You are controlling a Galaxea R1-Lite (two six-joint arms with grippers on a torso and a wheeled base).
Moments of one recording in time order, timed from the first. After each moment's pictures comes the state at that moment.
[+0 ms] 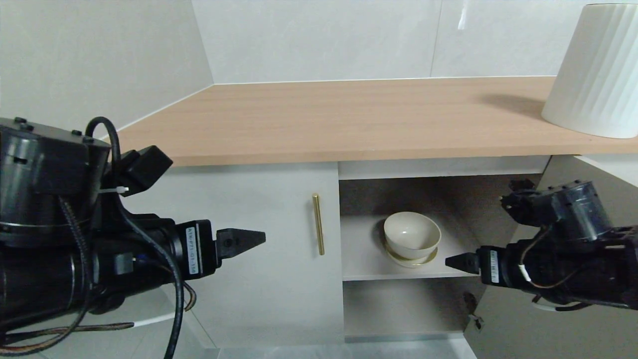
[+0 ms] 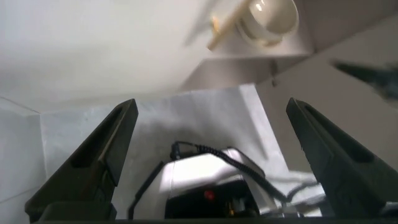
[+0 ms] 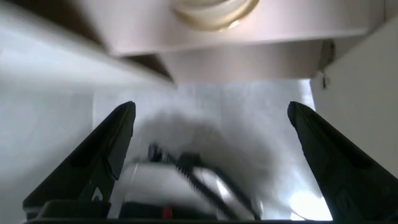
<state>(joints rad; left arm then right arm) -0.60 1.32 -0.92 0.17 0.15 -0.53 0.47 1.53 -0.72 -0.11 -0.10 0.45</state>
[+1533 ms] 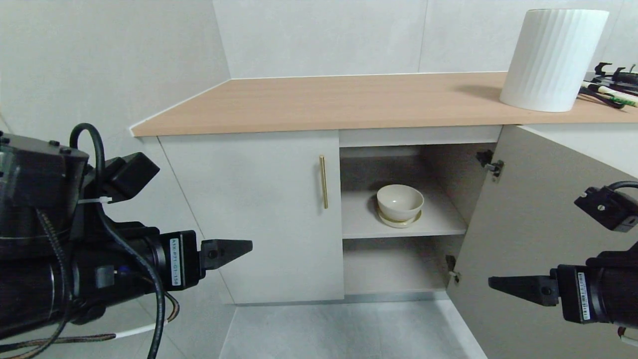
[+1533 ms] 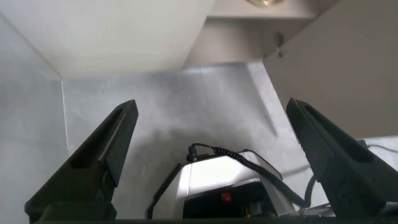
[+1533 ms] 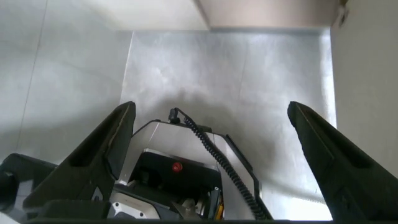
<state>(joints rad) -0.56 1.29 -0.87 0.16 0.14 -0.47 0.55 1.21 -0.74 0.17 -0.06 0.43</state>
